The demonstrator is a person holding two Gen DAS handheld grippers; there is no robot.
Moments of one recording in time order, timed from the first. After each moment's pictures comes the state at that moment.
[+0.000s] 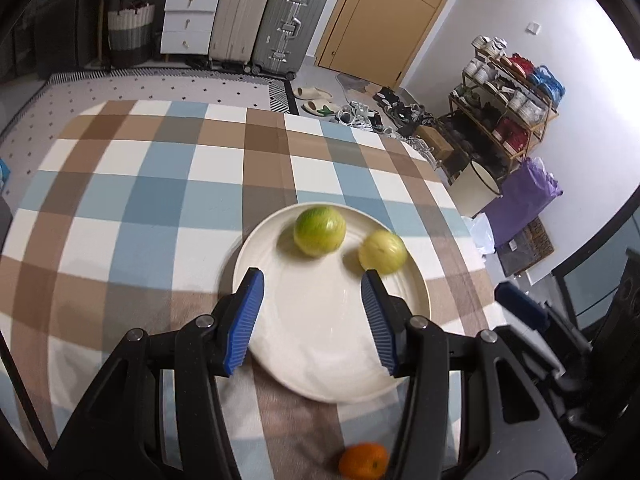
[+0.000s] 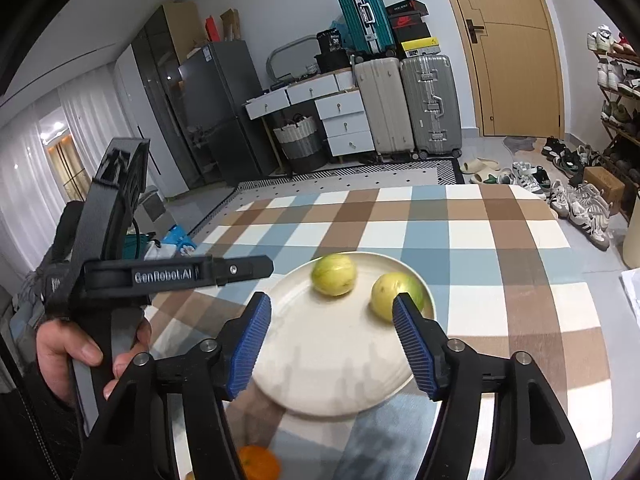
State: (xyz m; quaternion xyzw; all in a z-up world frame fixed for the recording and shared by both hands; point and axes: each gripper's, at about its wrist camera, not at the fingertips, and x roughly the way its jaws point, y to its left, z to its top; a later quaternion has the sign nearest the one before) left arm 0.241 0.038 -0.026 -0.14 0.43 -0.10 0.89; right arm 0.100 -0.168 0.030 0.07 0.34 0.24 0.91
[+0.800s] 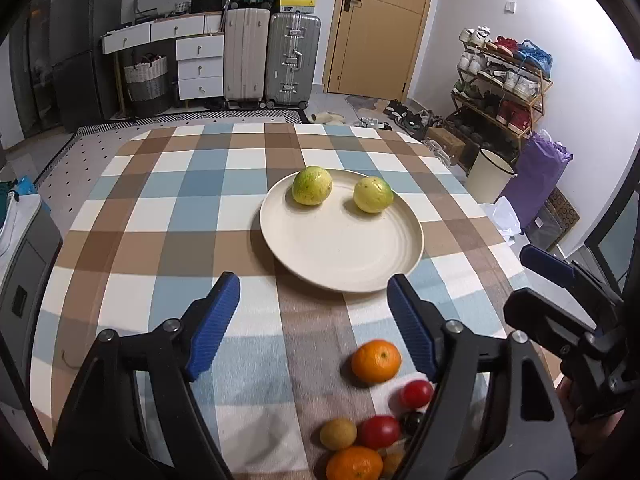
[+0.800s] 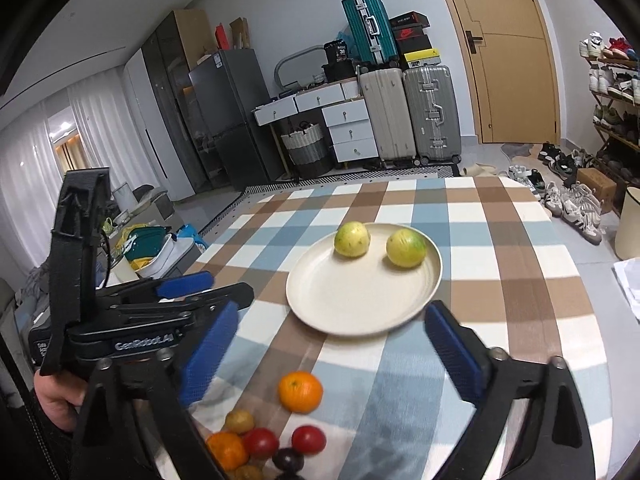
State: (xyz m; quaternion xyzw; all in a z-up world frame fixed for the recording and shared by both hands) left arm 0.086 0.015 -0.007 -0.05 0.38 -0.06 0.92; right arm 0.006 -0.174 0.033 0.07 0.32 0.24 0.91
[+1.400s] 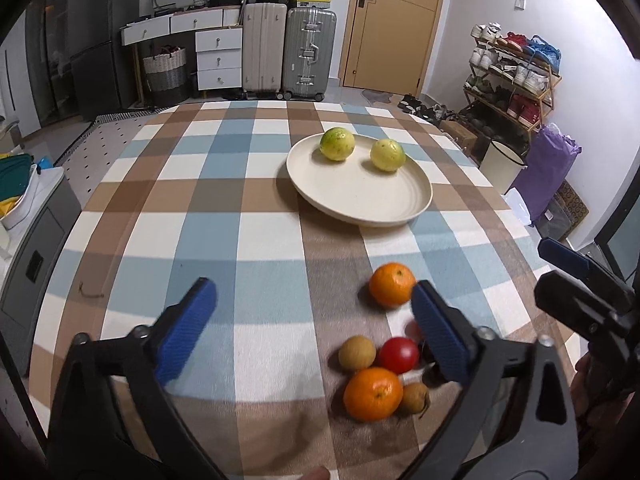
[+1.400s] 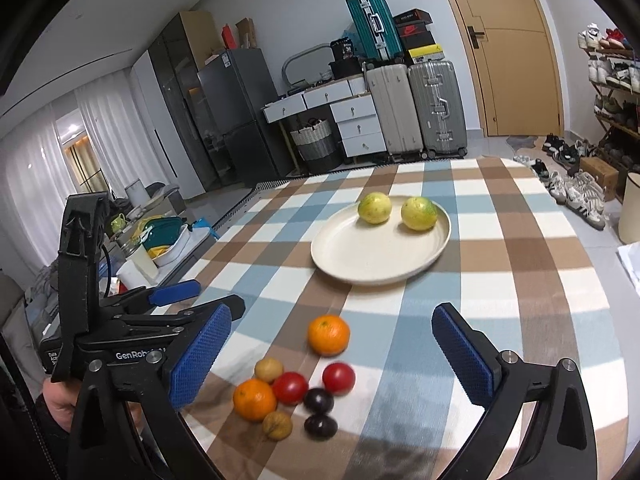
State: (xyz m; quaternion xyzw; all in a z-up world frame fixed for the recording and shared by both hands) left arm 0.016 0.025 -0.030 -0.05 0.38 -0.03 0.92; right arm -0.053 -0.176 0.021 0.08 0.33 0.25 0.91
